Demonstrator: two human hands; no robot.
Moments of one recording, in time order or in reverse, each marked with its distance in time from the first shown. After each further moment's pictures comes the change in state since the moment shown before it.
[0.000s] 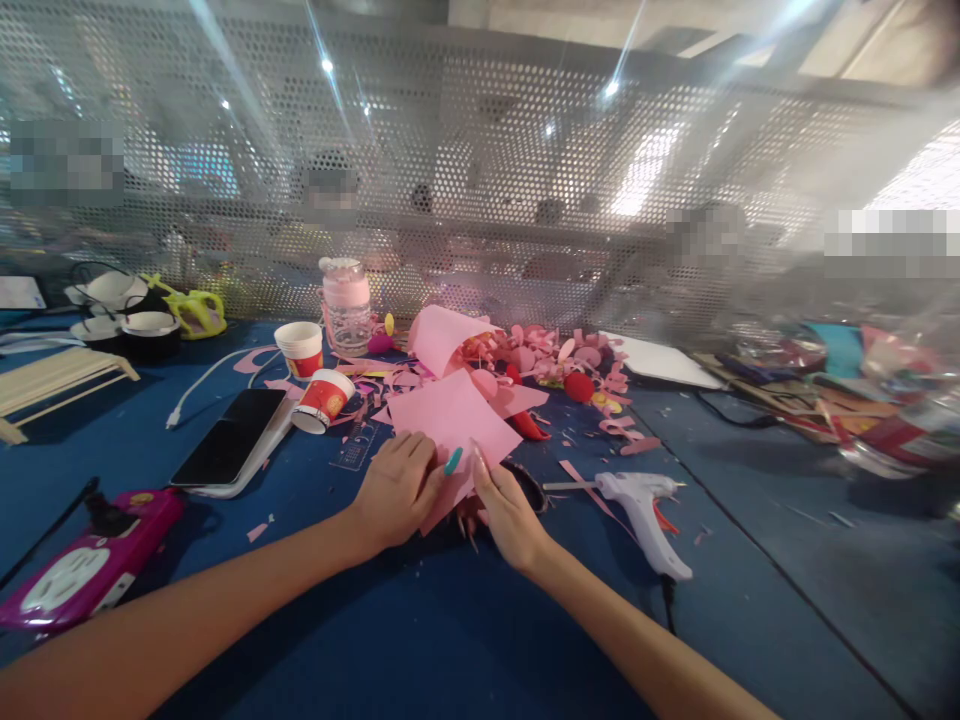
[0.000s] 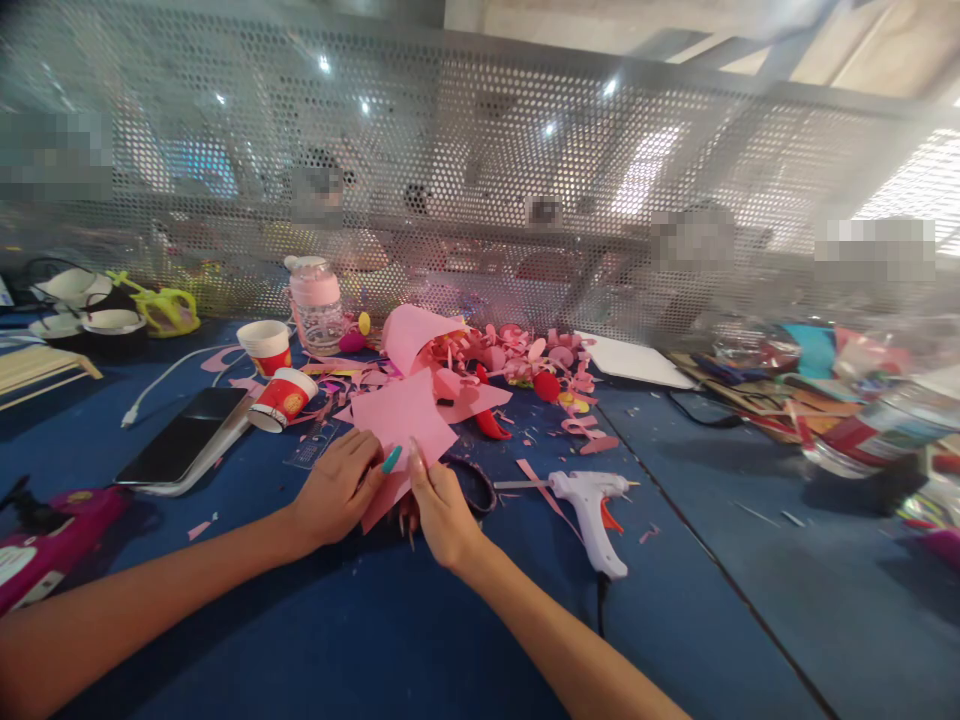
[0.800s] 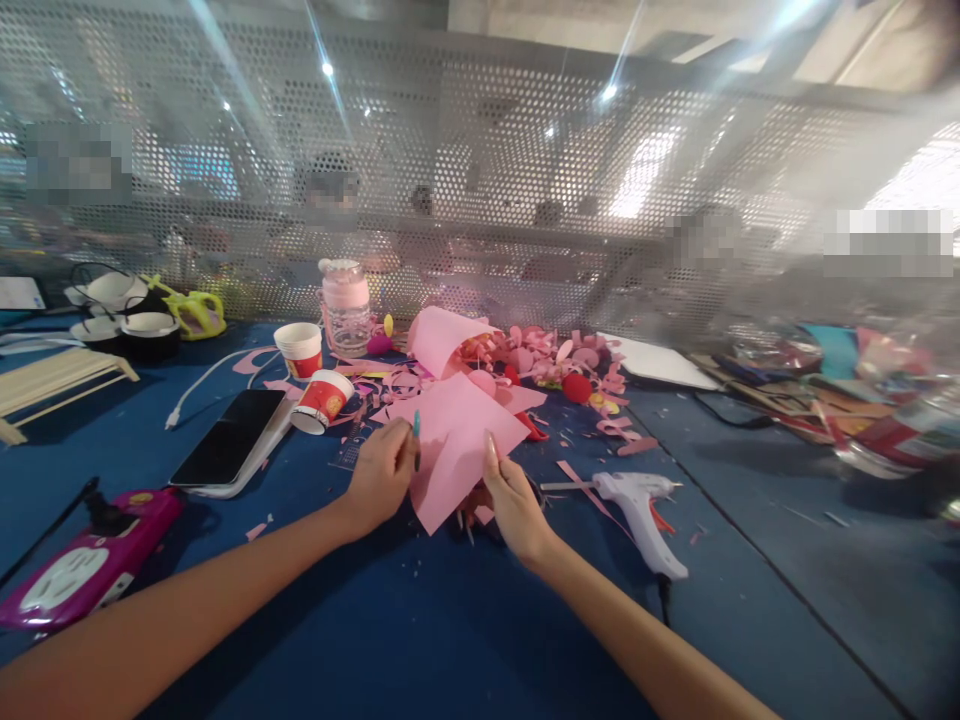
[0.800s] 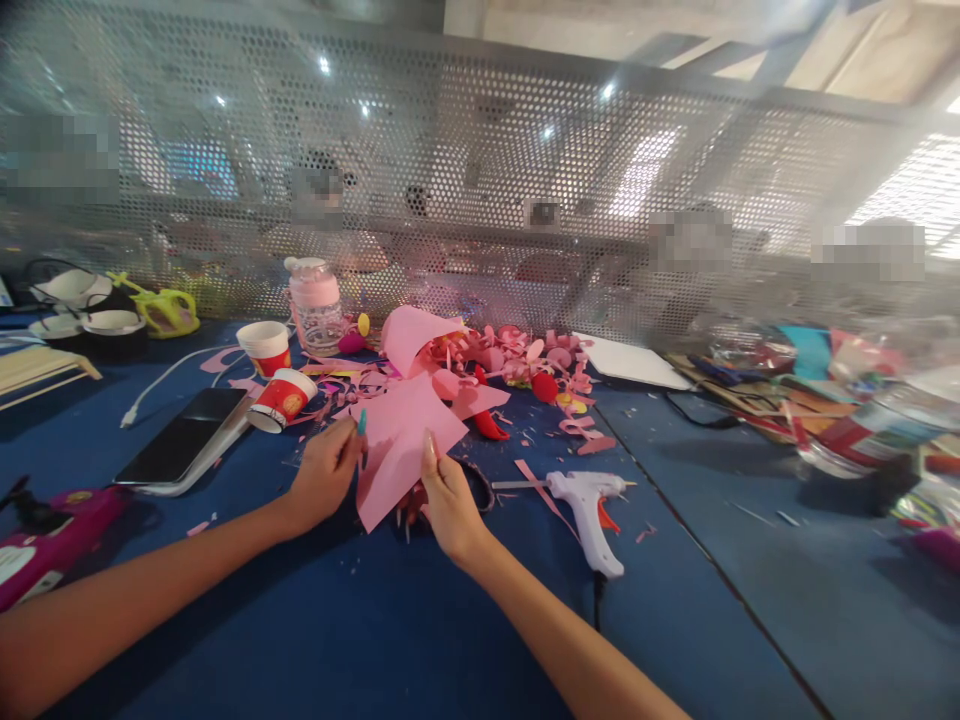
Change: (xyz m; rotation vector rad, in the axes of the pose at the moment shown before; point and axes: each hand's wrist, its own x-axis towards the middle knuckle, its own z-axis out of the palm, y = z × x) left_hand 0.006 -0.017 0.004 -0.166 0.195 -0.223; right_hand 0.004 -0.004 -0.004 0.213 0.014 0.025
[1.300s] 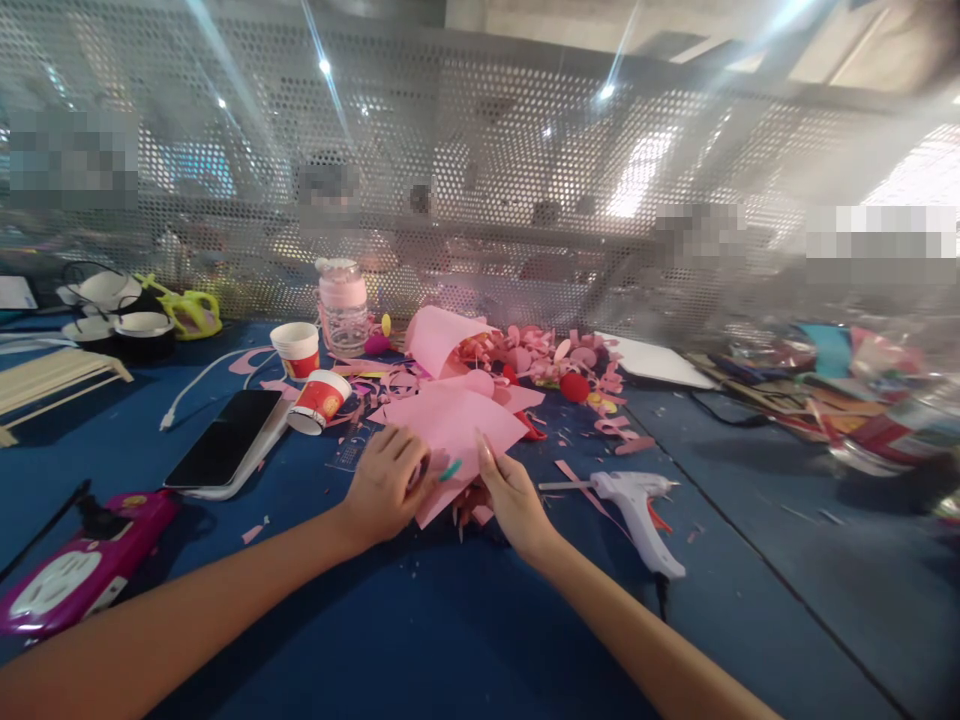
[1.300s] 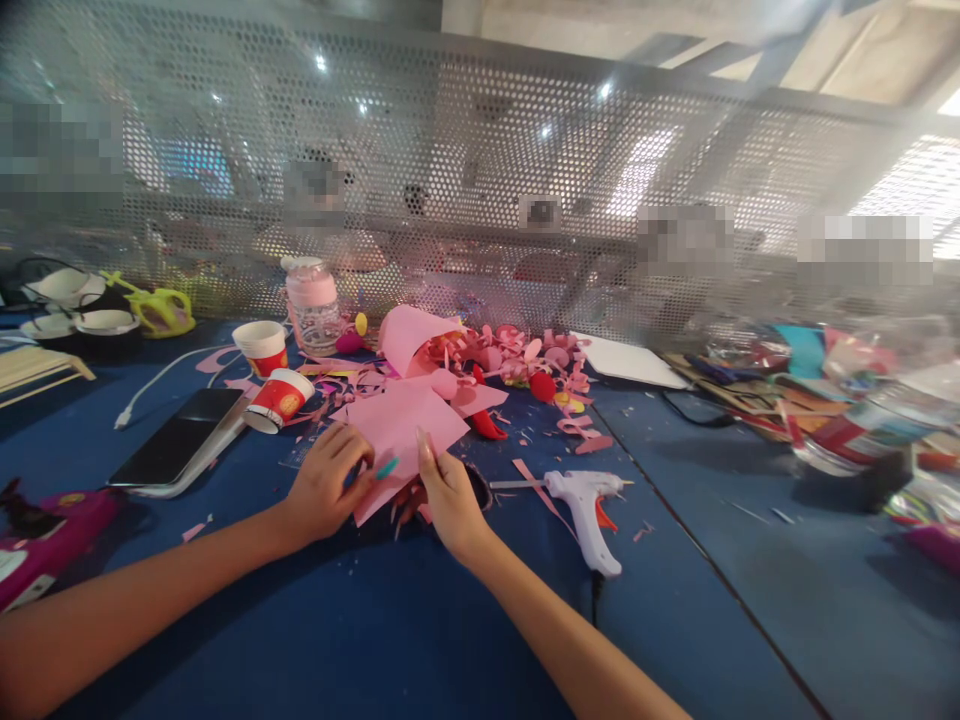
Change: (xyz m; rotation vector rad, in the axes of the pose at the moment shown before) left_hand -0.006 0.012 -0.007 0.106 -0.068 0.315; right_hand 0.001 -0.006 -0.001 0.032 0.026 0.035
